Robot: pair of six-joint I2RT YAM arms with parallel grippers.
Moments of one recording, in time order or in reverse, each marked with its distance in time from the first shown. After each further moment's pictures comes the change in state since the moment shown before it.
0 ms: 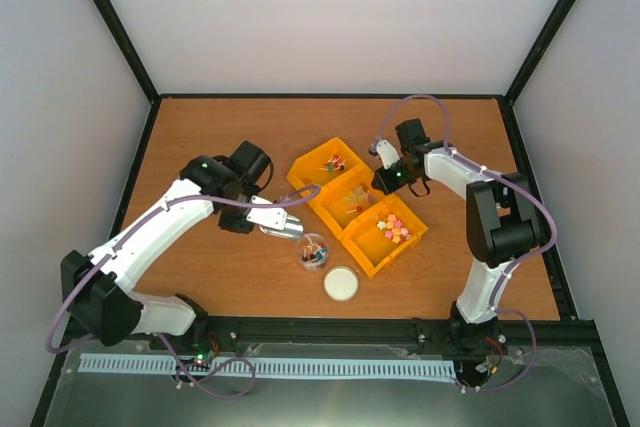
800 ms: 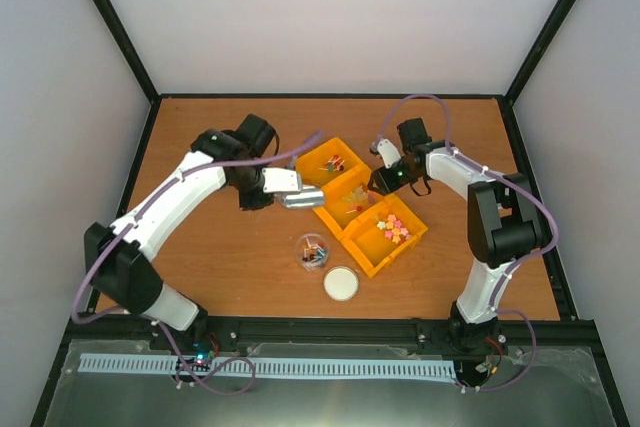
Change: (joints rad) left arm 0.050 0.160 0.186 0.011 0.183 -0.235; right arm -0.007 -0.003 0.000 0.000 0.001 -0.019
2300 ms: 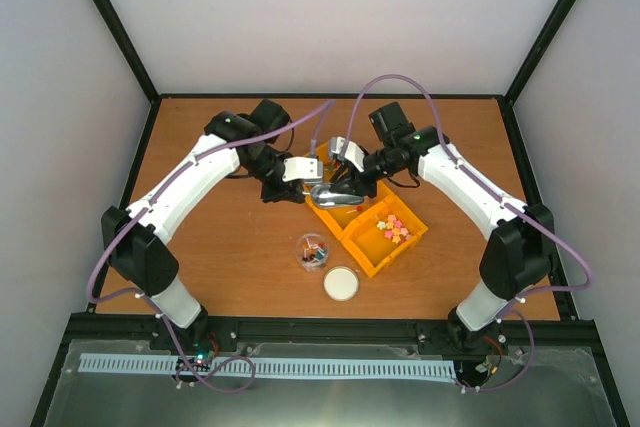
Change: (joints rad) left arm -0.027 0.162 0.229 -0.080 0.408 -0.011; right arm 0.236 -0.202 0.198 -0.281 -0.368 -0.430
